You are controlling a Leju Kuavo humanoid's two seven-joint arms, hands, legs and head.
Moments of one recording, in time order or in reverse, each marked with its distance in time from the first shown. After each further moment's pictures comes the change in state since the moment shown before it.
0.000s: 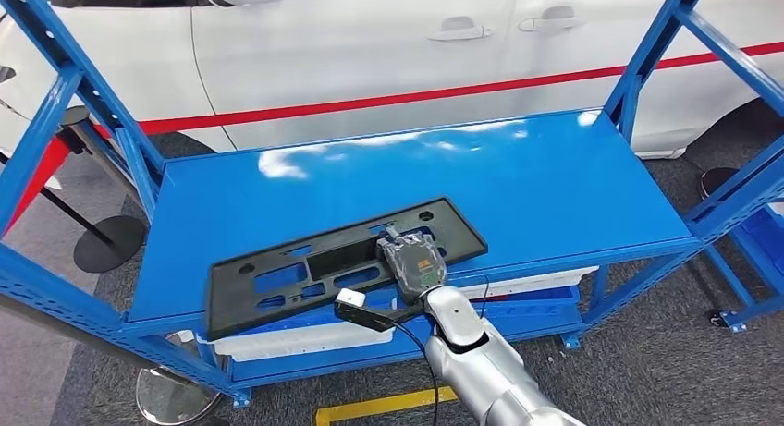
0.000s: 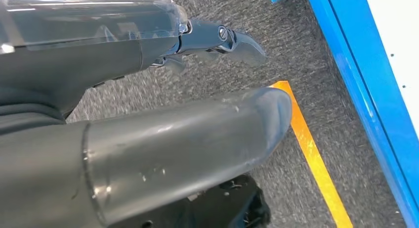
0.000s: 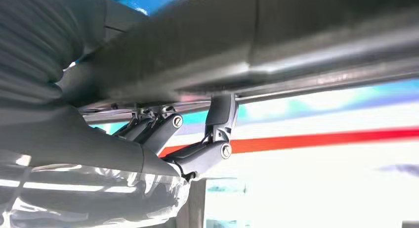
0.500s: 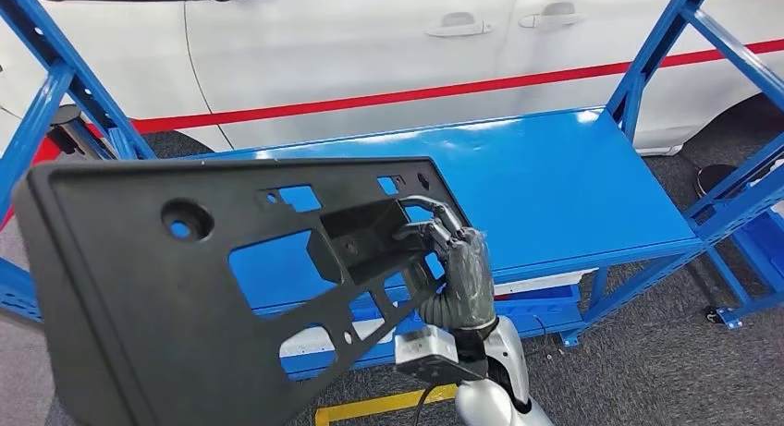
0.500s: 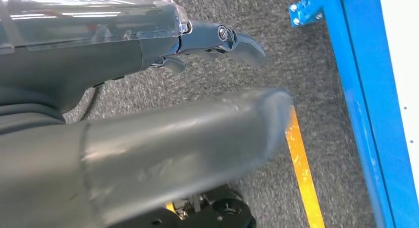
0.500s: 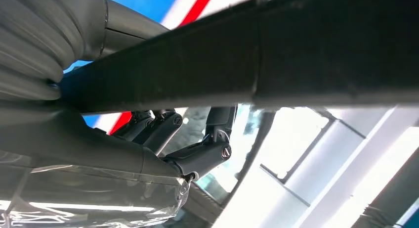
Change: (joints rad) left arm 0.010 -0.004 0.083 0.000 0.068 0.052 0.008; right arm 0.332 -0.173 0.051 -0.954 -0.580 -0.045 -0.216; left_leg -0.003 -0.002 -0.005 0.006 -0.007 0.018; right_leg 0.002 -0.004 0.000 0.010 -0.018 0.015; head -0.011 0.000
